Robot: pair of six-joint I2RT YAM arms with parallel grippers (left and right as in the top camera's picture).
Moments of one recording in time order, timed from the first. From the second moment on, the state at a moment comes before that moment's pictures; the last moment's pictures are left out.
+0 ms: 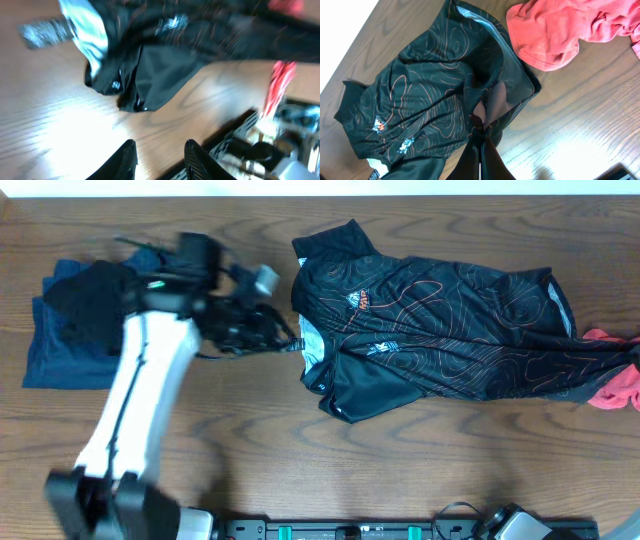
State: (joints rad) left arm -0.18 1.62 1.44 -1.18 0.64 -0.11; right arm -0.70 1.34 1.62 -1.37 -0.27 0.24
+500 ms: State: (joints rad) left arm -0.39 1.94 1.42 -1.07 0.61 -0.10; right arm -0.70 1.34 1.62 -1.37 -0.26 0.24
